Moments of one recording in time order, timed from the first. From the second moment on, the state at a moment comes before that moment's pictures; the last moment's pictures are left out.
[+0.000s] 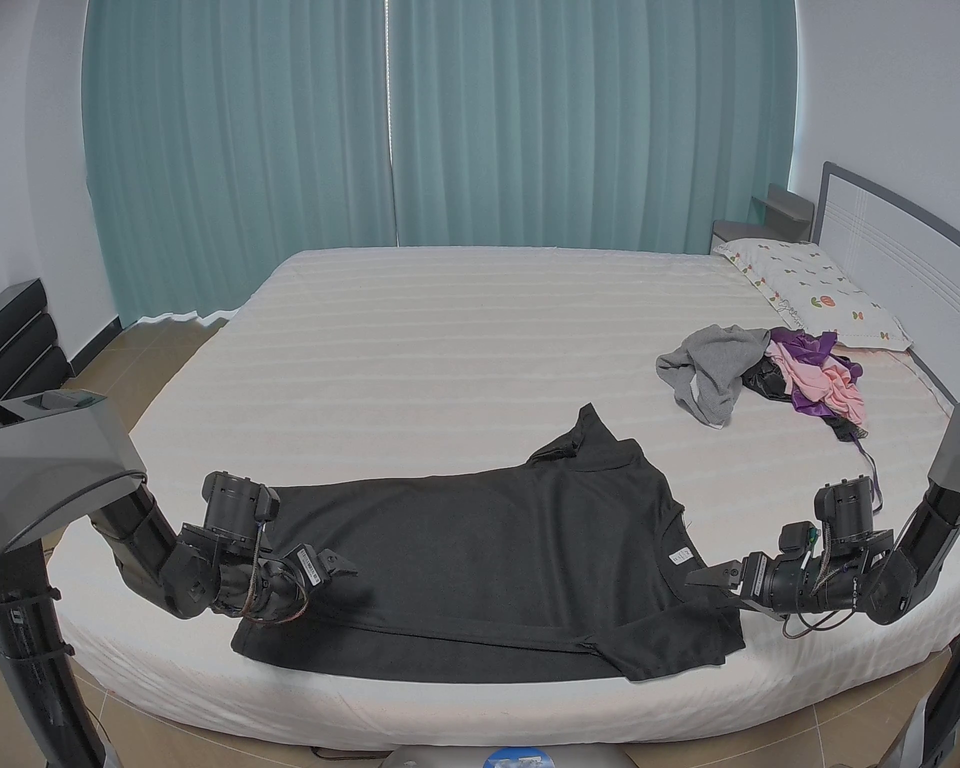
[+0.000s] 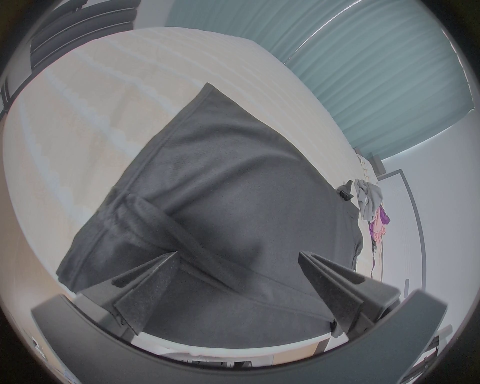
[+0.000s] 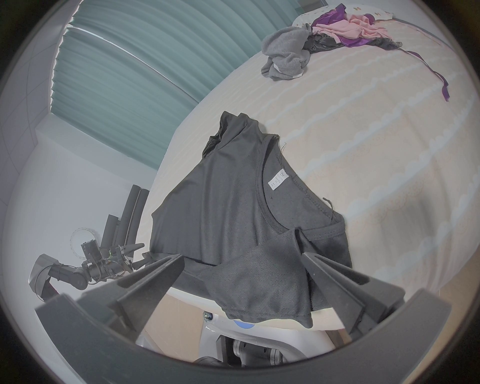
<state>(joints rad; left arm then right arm) -0.22 2.12 -0.63 -0.57 -0.16 -0.80 0.11 2.00 -0.36 -0.83 0.43 0.53</state>
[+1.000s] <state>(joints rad) -0.06 2.14 -0.68 -0.85 -0.20 -1.06 0.45 2.08 -0.57 -0.86 0.24 0.65</state>
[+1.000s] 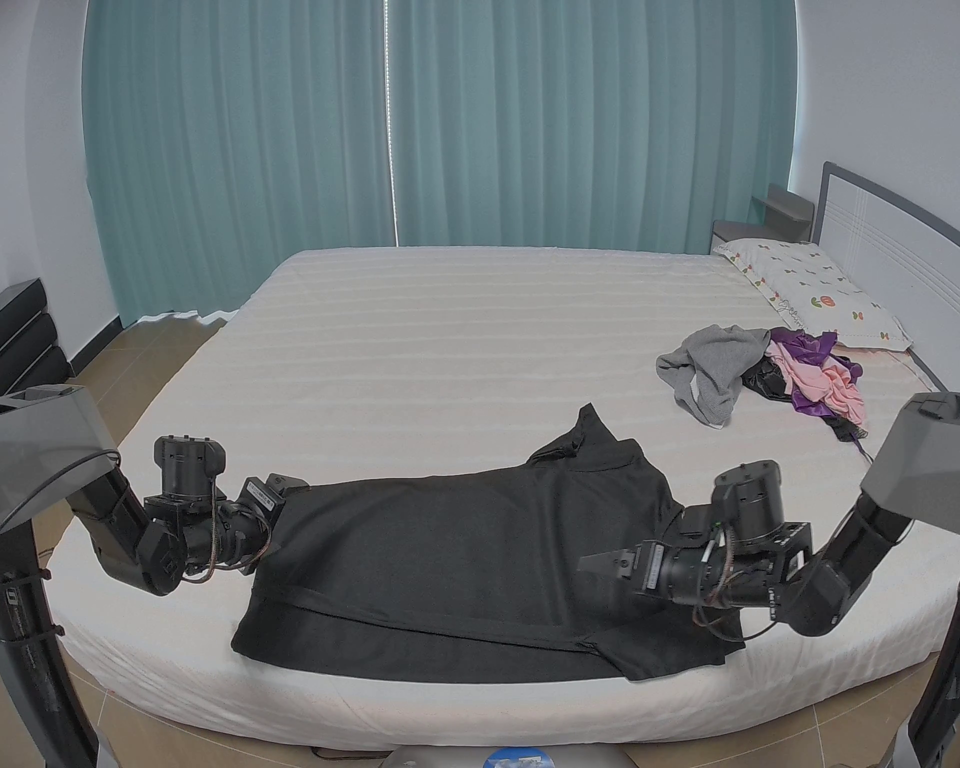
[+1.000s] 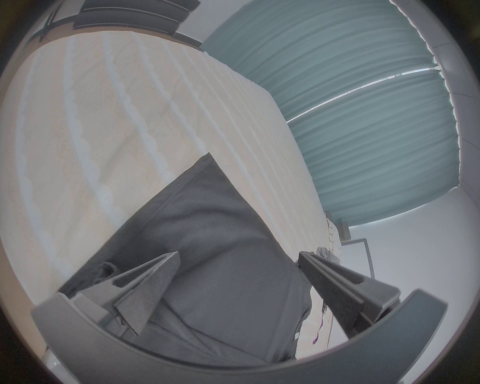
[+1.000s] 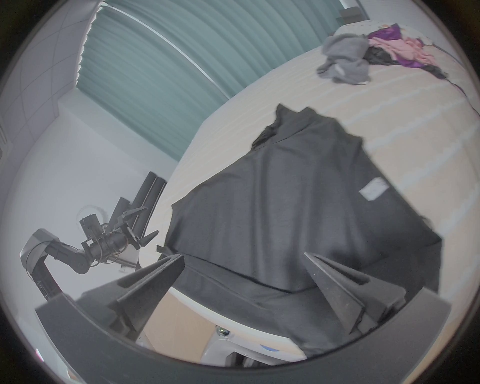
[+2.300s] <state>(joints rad) 0.05 2.12 -0.59 -0.90 -0.24 -0.95 0.70 2.29 -0.82 -0.60 0.13 0.51</state>
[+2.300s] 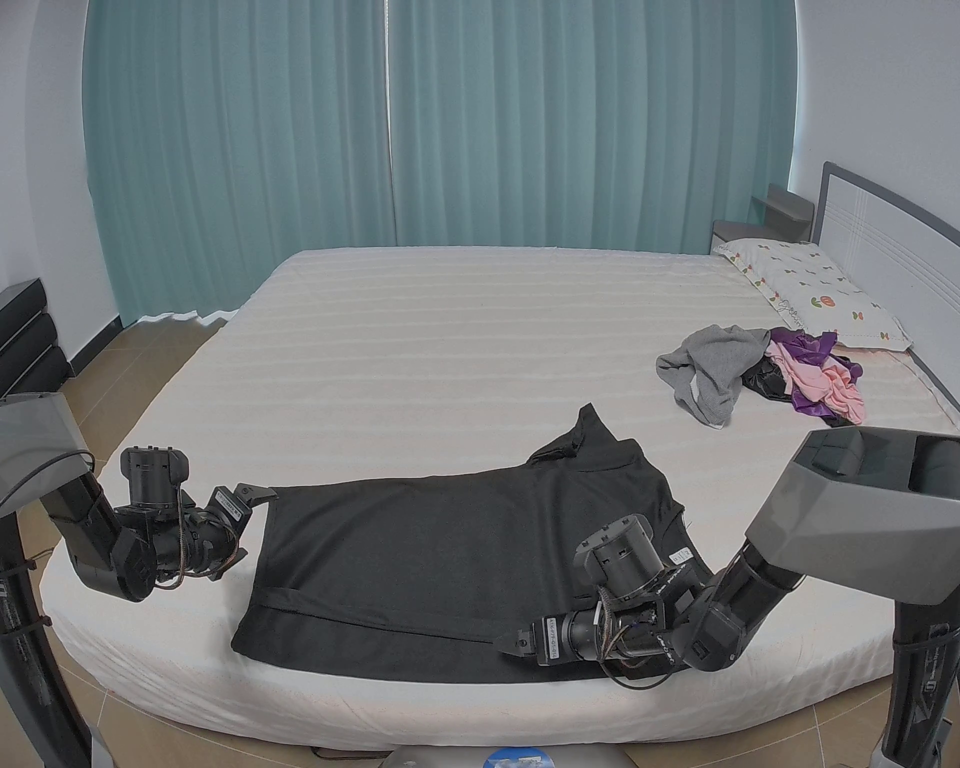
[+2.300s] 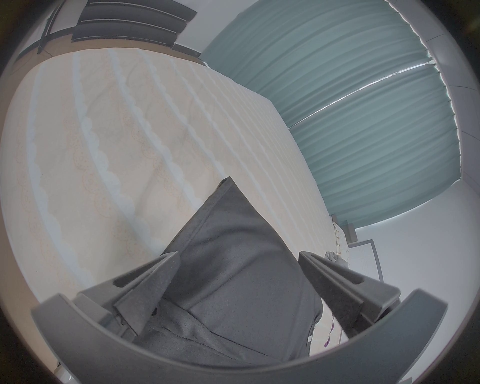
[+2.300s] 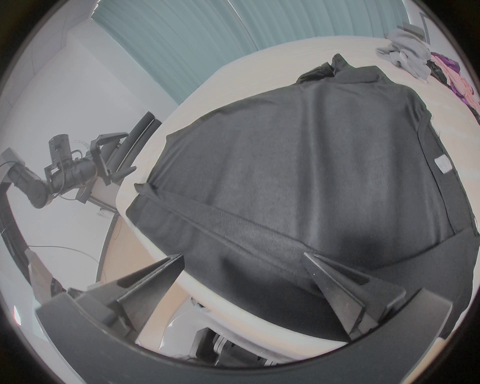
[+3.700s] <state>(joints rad) 0.06 2.12 -0.59 -0.90 -0.25 -0.95 0.72 2.26 -0.79 -0.64 0.21 0.58</state>
